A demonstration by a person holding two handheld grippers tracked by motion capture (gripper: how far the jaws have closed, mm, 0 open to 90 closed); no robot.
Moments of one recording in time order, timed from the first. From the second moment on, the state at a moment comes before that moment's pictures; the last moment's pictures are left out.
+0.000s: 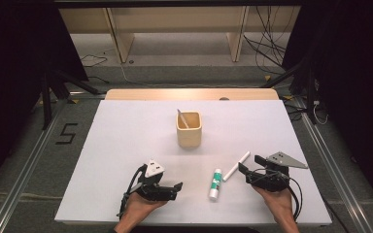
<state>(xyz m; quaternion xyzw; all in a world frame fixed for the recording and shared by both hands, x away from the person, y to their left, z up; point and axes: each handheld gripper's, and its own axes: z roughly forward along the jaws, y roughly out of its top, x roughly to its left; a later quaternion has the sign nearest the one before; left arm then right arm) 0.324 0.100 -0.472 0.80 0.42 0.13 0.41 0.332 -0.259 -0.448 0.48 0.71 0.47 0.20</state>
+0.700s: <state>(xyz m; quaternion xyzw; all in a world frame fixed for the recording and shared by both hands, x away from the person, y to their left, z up) 0.318 0.050 -0.473 0.82 0.40 0.11 0.40 0.323 -0.265 -0.452 0.49 0.71 0.46 0.21</state>
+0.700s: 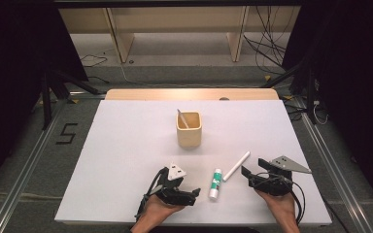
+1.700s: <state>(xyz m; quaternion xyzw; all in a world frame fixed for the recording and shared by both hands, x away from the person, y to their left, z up) 0.312 -0.007 -0.473 0.84 0.37 0.09 0.38 0.315 -0.266 -0.454 0.49 0.71 0.46 0.21</state>
